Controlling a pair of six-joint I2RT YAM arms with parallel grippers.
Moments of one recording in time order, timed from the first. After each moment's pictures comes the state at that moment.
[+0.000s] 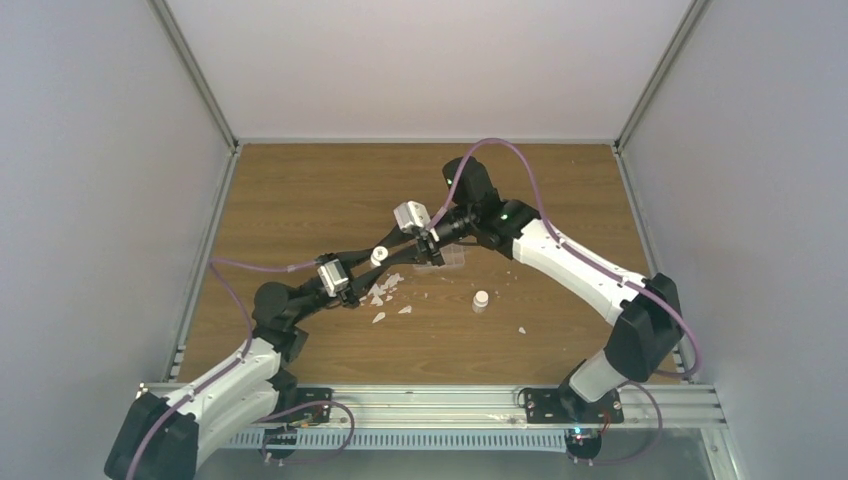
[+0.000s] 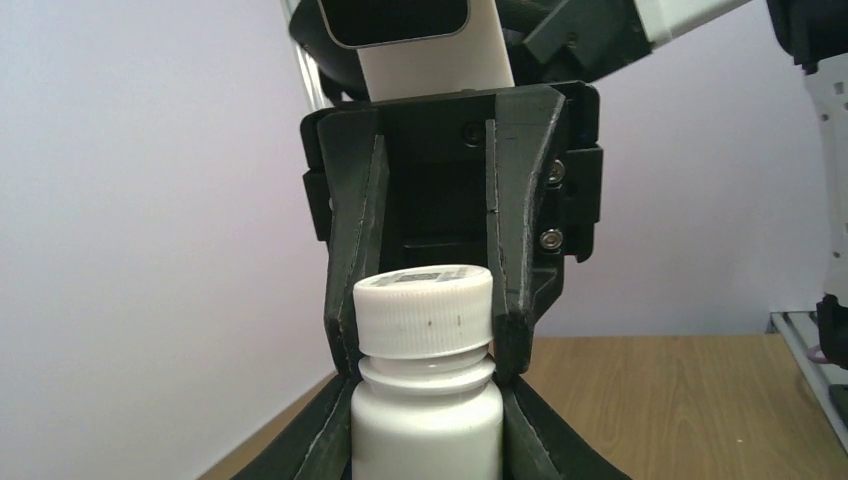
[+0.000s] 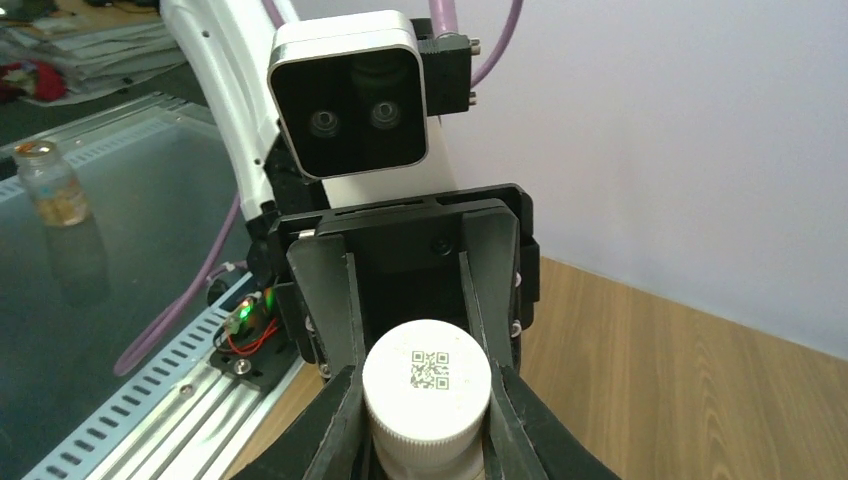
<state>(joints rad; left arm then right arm) -0.45 0.84 0.20 0.98 0.61 0.03 0.75 1.54 1.32 -0.25 -1.09 -0.50</state>
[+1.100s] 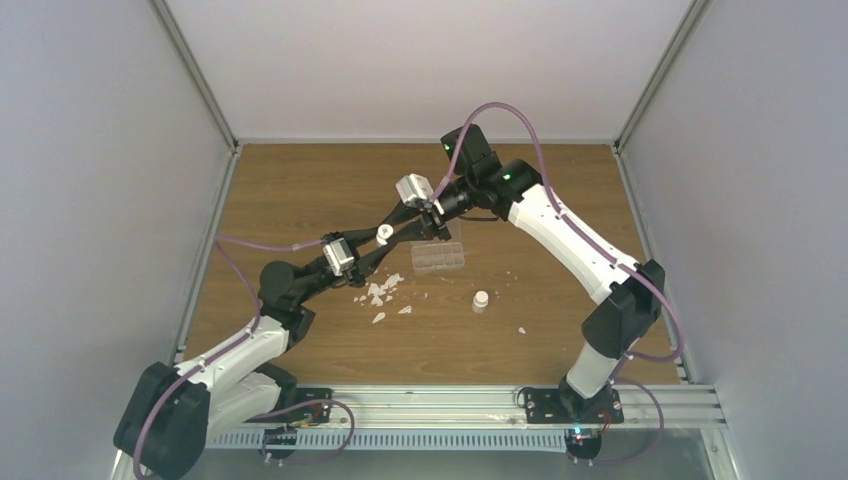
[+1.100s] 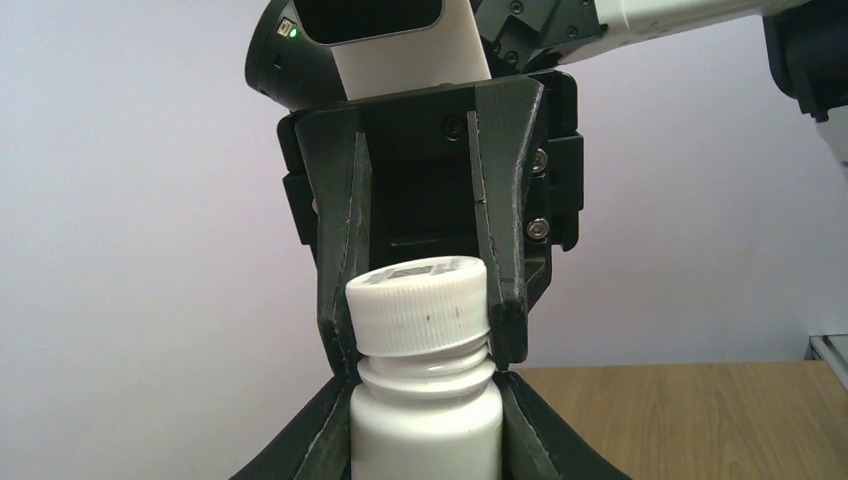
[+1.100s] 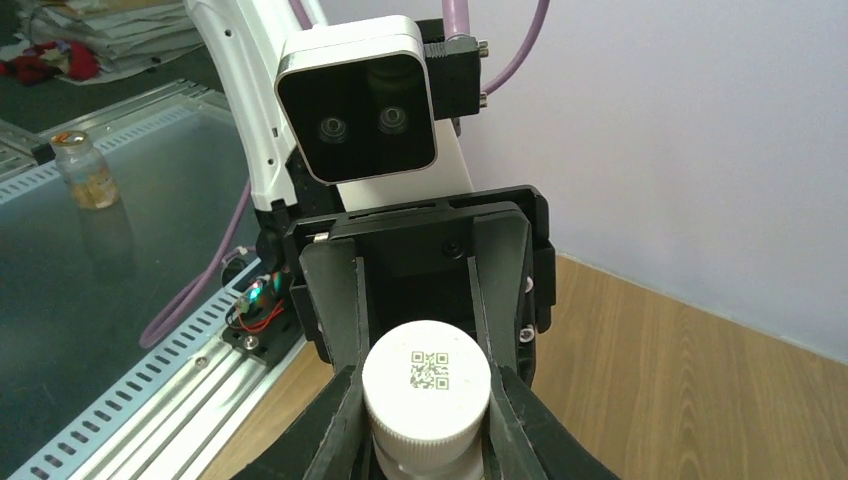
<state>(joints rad) -0.44 1.03 0.35 1.06 0.64 0.04 0.67 1.71 1.74 -0.79 -1.18 -0.80</state>
